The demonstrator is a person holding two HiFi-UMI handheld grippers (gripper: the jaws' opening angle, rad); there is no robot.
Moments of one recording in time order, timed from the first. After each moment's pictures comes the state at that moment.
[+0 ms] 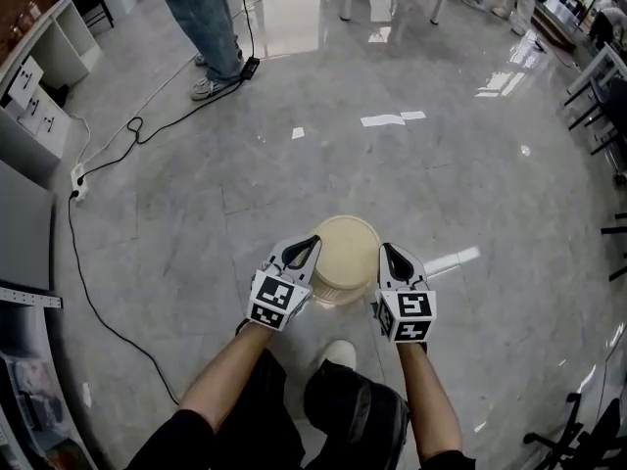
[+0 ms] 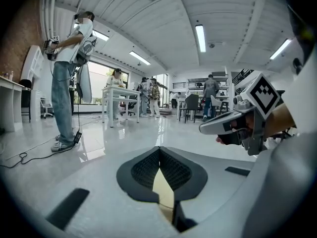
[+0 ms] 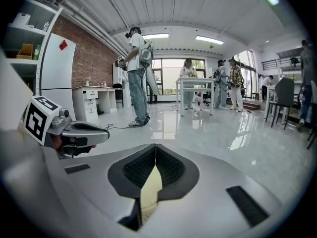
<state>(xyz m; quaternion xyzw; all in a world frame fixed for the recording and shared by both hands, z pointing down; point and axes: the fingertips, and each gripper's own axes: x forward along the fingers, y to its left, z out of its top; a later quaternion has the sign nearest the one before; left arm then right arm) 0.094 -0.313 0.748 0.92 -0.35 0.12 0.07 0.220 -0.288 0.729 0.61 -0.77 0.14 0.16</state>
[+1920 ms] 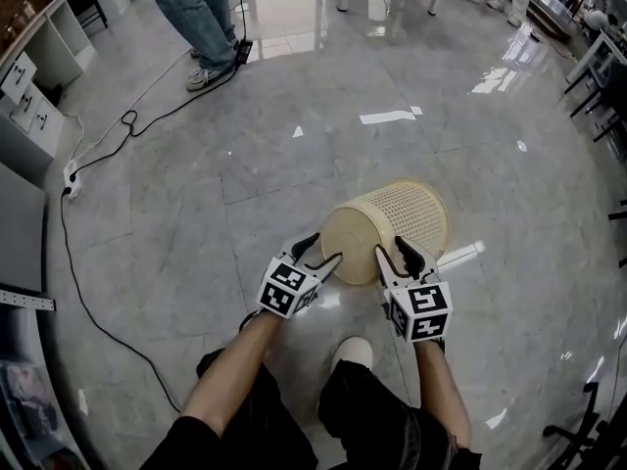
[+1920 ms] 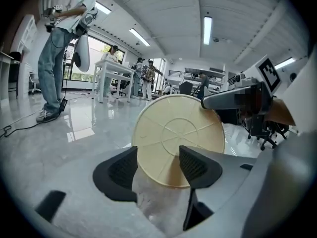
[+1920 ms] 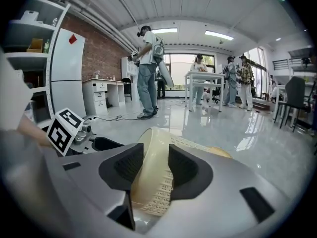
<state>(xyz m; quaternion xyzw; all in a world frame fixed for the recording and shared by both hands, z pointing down) 0.102 -0.289 0.874 0.93 -0.28 0.18 0.16 0.194 -0.264 0.783 0.57 -0.79 0.14 0.20</state>
